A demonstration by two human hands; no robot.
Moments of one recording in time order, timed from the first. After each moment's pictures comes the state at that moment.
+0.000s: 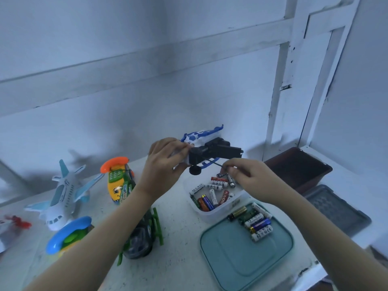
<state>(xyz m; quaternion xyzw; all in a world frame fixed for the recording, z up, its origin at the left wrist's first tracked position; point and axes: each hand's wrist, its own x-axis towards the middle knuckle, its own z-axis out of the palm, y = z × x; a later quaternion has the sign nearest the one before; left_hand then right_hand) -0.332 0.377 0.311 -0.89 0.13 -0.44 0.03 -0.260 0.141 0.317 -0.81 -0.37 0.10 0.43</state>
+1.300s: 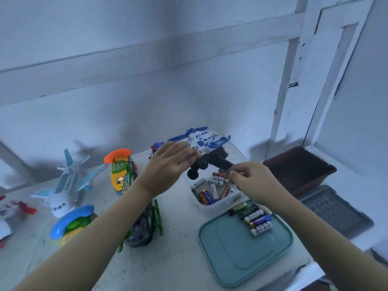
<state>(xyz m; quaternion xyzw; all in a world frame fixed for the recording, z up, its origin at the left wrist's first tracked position) -0.346 0.374 0.309 -0.88 0.23 -0.38 0.17 -0.278 0.144 0.316 -0.84 -0.27 0.14 0.45</state>
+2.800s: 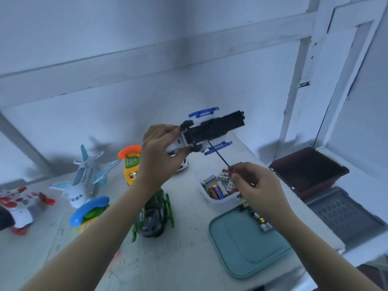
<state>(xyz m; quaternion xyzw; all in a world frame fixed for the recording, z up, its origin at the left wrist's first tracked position) -0.375 0.367 0.337 -0.87 0.02 -0.48 -0.11 -0.312 0.149 0.289 -0.75 -0.28 0.05 0.60</state>
